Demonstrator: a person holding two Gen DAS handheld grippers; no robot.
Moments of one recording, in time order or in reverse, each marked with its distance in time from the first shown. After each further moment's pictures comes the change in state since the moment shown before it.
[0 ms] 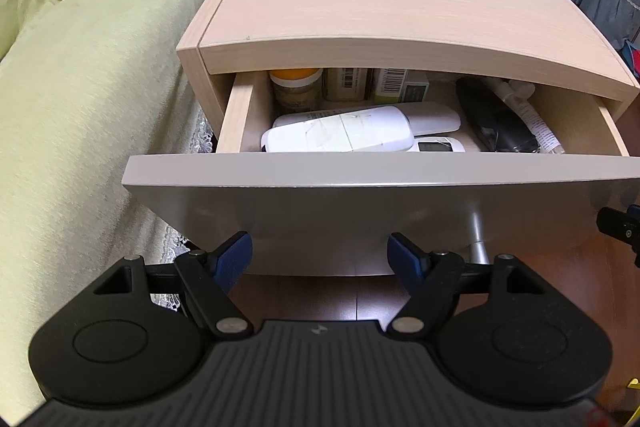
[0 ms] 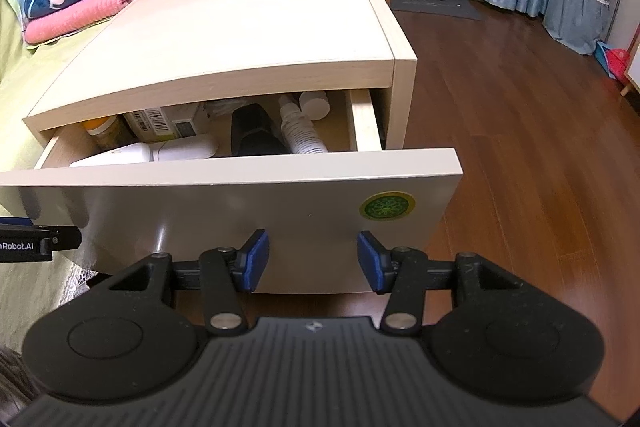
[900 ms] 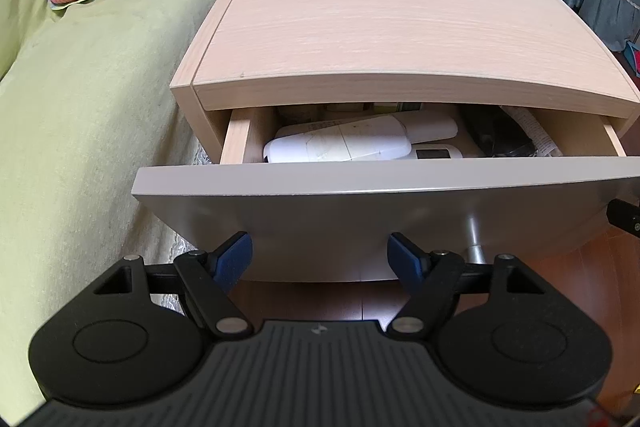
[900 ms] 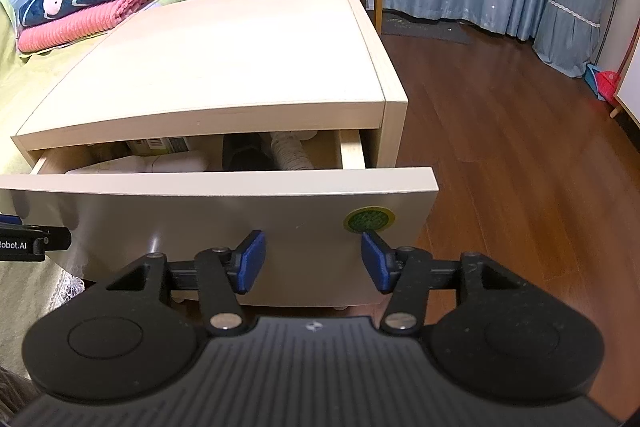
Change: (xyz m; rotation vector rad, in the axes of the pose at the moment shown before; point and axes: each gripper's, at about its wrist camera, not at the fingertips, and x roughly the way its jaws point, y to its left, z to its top) left arm -0.008 -0.005 -0.005 0.018 -0.027 0.014; right arm -0.002 0.000 0.011 -0.017 -0.060 -0.034
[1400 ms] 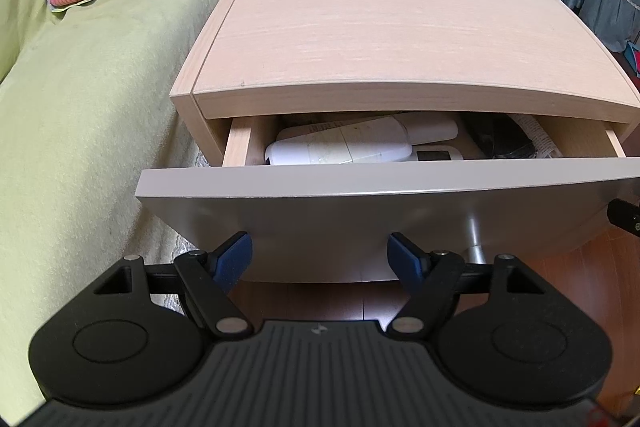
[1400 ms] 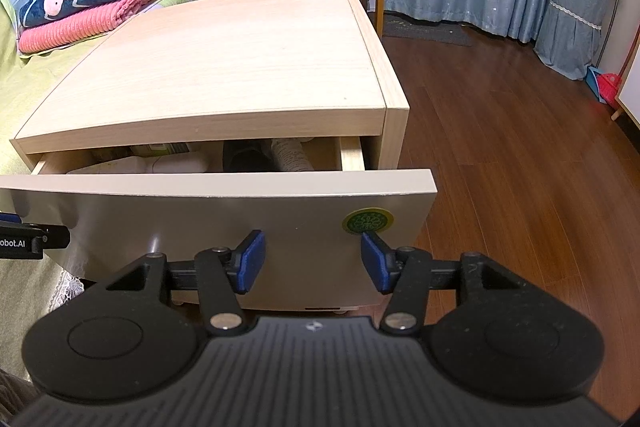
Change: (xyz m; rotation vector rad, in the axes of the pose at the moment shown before) left arm -0.001 0.002 0.005 0.006 -0.002 0.003; right arm 0.002 0.001 0.003 -0.003 -0.008 -0.002
